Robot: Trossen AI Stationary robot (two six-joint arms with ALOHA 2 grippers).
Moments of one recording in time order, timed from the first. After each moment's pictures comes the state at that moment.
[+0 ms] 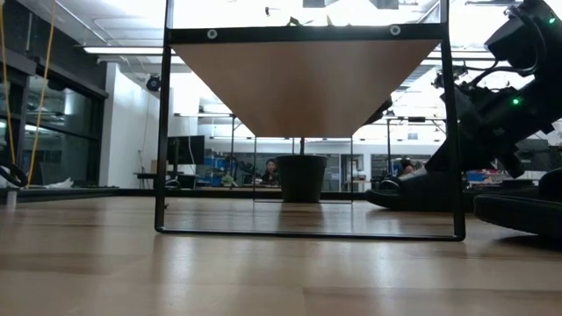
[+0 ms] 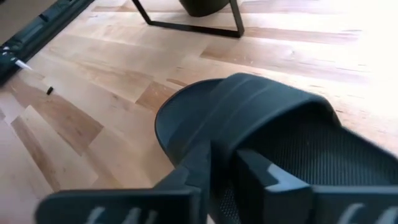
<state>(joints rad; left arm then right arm) -0.61 1.19 1.14 -1.09 -1.12 -0.65 0.24 0.98 0.16 0.03 0.74 1.07</state>
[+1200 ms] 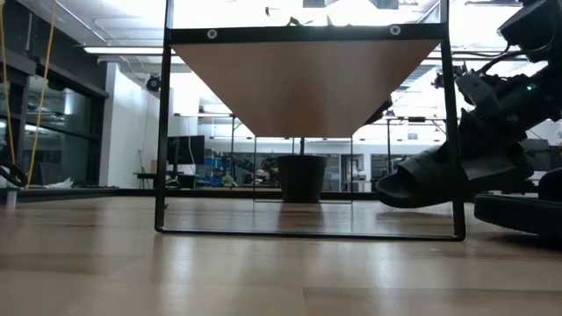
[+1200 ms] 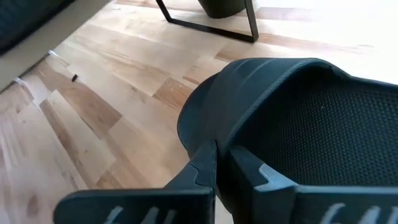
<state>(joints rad) -0.61 1.19 1.14 -1.09 -1.12 -0.65 0.24 0.72 0.16 -0.14 0.68 0.96</state>
